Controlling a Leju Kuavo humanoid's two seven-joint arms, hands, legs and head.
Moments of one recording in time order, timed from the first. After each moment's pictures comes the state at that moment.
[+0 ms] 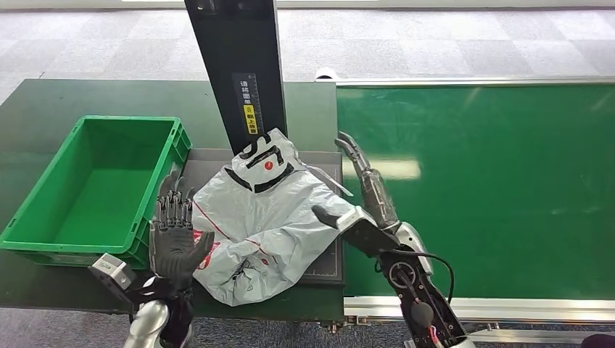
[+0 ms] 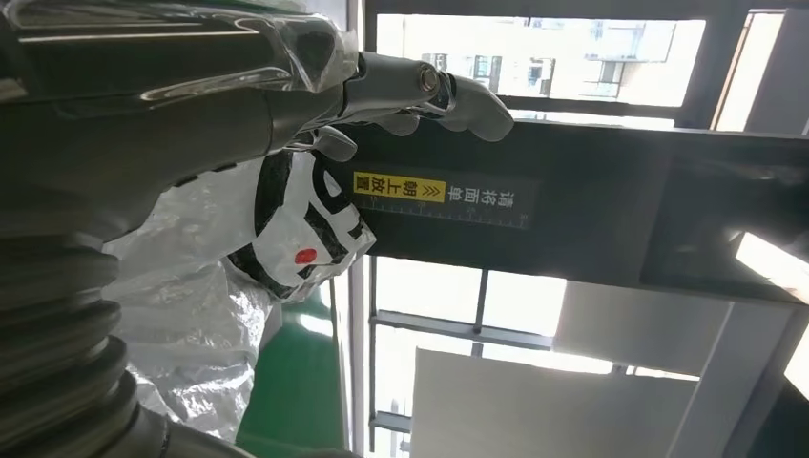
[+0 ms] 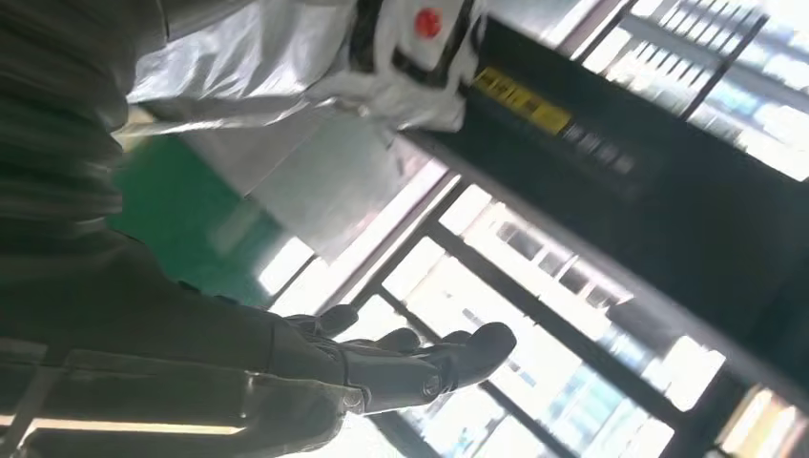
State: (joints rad) left arm -0.08 -0.13 -0.16 -1.38 0.13 -0.05 -0.69; right arm -0.36 0.03 0.39 -1.25 0.43 -0.14 -0.47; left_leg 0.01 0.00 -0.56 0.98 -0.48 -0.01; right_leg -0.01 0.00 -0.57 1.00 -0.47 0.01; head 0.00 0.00
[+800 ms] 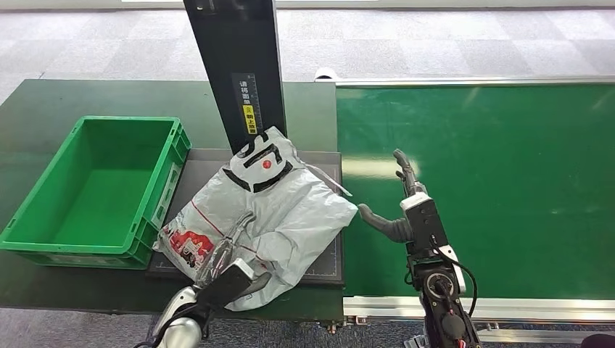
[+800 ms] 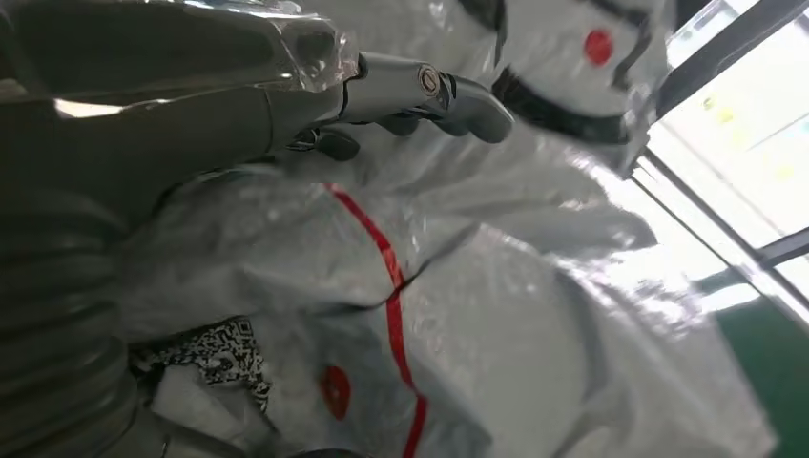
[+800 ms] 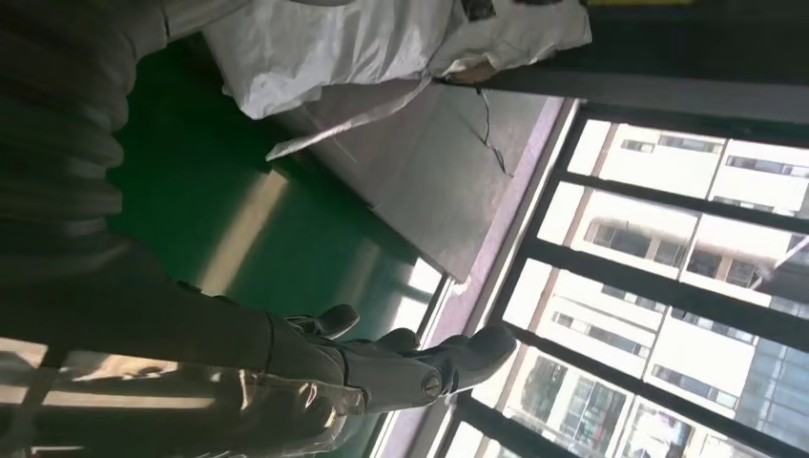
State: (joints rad) left arm -0.07 -0.11 -0.26 -1.26 -0.69 0.07 -0.27; right arm -0.25 0.06 0.14 -1.28 0.24 0.04 -0.37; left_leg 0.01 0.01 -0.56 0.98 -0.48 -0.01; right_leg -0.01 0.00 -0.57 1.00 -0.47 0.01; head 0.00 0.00
